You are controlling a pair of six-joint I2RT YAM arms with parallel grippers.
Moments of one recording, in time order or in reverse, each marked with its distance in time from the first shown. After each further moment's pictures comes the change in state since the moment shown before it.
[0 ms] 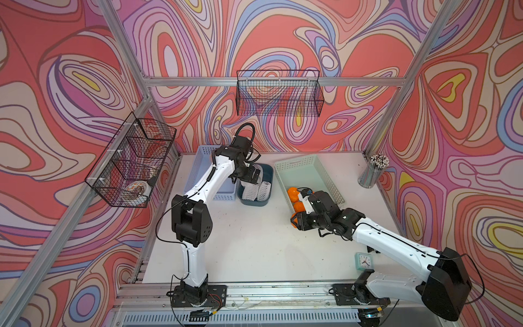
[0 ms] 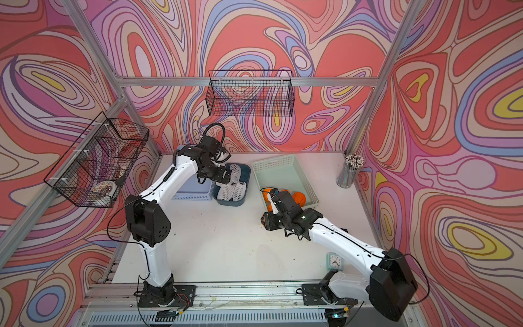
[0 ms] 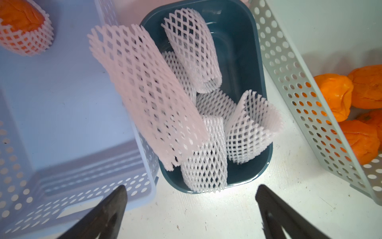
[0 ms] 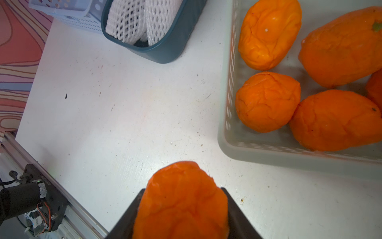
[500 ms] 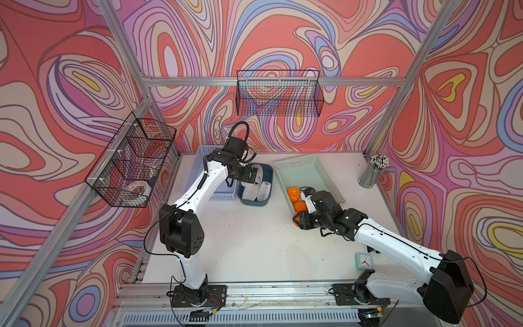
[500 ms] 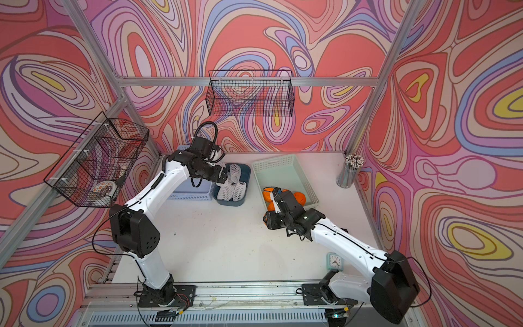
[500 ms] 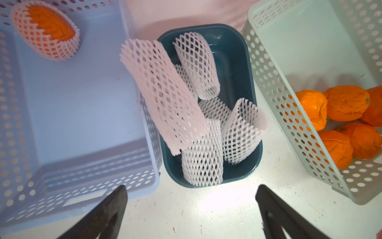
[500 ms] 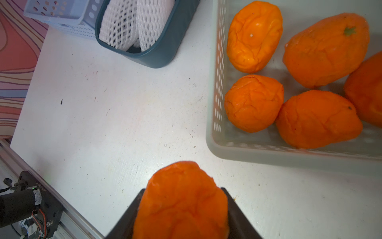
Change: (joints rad) left arm 0.021 -0.179 -0.191 0.156 0.011 -0.064; right arm -0.022 -0.022 -0.010 -0.003 0.018 -0.001
